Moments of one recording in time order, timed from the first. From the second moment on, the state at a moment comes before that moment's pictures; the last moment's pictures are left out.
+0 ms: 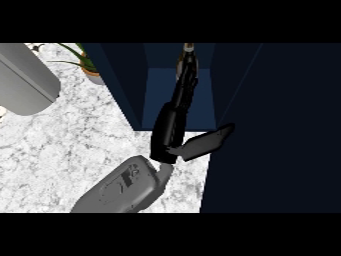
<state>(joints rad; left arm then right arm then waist) -0.62 0.03 -0.67 -1.32 0.55 0.63 -0.31 -0.63 -0.24 -0.03 -2.40 -0.21 -0.13 0.97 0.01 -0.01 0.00</state>
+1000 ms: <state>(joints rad) -0.06 0.30 -0.86 -1.96 0.52 0.59 -0.35 -0.60 -0.24 0.04 -2.41 -0.20 -0.10 0.96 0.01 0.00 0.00</state>
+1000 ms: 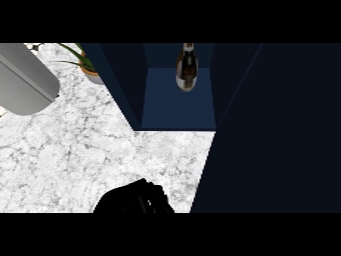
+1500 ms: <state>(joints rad) 0.13 0.56 -0.70 -2.16 0.66 0.37 -0.40 -0.64 -0.13 0.24 -2.39 -0.24 -0.09 0.98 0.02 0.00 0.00</state>
